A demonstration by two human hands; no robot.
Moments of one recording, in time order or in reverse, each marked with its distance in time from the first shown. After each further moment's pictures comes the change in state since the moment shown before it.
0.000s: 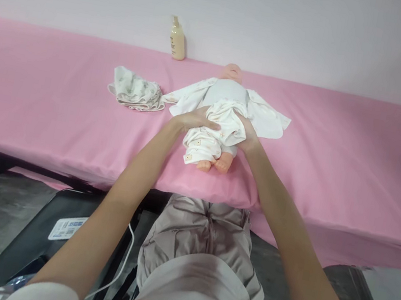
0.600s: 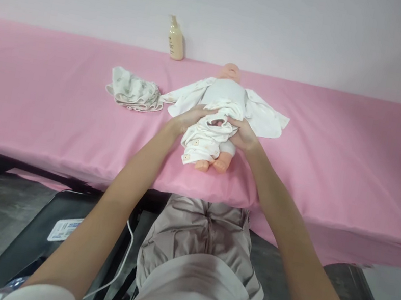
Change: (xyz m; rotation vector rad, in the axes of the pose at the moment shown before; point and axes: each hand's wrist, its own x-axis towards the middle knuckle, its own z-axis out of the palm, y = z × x) left_hand 0.010 -0.010 0.002 -0.213 0.138 0.003; right_hand -0.003 0.003 -0.003 0.345 -0.113 -0.025
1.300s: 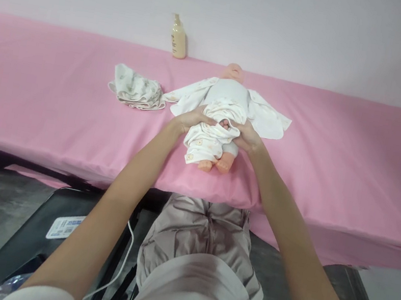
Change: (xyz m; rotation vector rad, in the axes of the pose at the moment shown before) left_hand -0.010 0.005 -0.004 0.058 -0.114 -0.044; right_hand -0.007 -0.003 0.003 -0.061 -0.057 -0.008
